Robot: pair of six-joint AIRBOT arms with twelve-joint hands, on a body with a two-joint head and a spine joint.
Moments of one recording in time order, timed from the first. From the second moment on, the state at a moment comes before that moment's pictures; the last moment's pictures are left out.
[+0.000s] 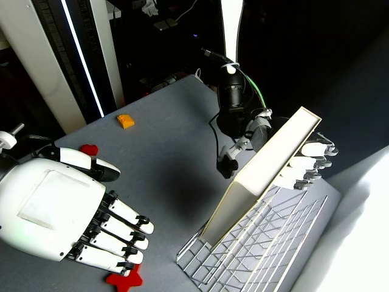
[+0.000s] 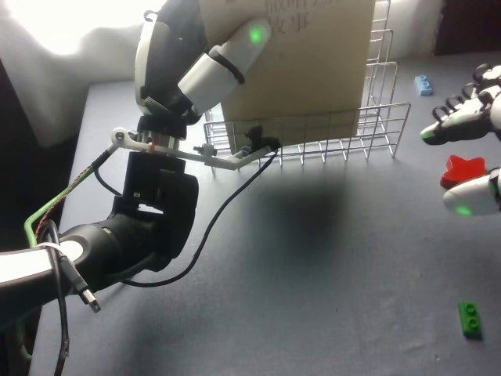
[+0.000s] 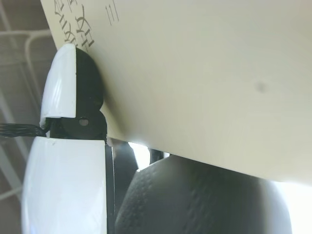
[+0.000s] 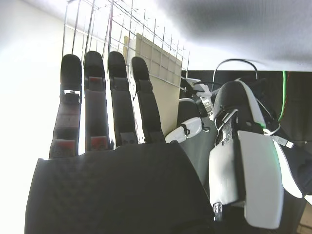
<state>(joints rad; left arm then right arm) 0.59 -1.83 2.08 -0.43 -1.42 -0.65 -0.31 -0.76 0.97 -1.62 0.00 0.56</state>
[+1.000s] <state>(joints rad) 0.63 -1.84 2.05 -0.44 -1.43 -0.64 -0.30 -0.80 0.96 -1.61 -0.04 0.47</state>
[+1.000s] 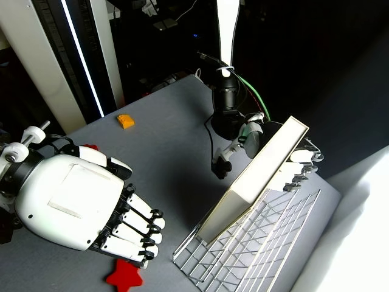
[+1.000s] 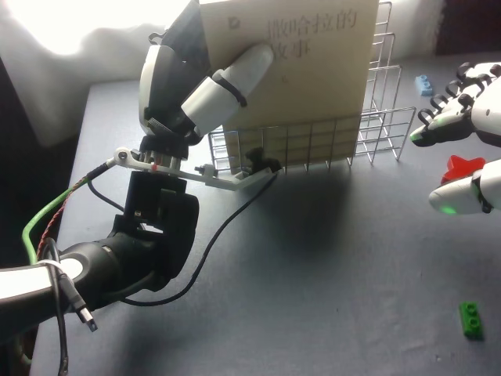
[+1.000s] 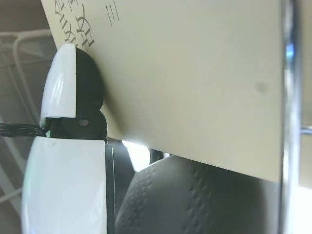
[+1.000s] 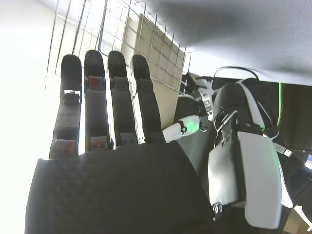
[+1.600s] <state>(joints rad) 0.63 -1.84 2.05 -0.44 -1.43 -0.63 -0.29 -0.80 0.96 -1.61 -0.07 0.47</state>
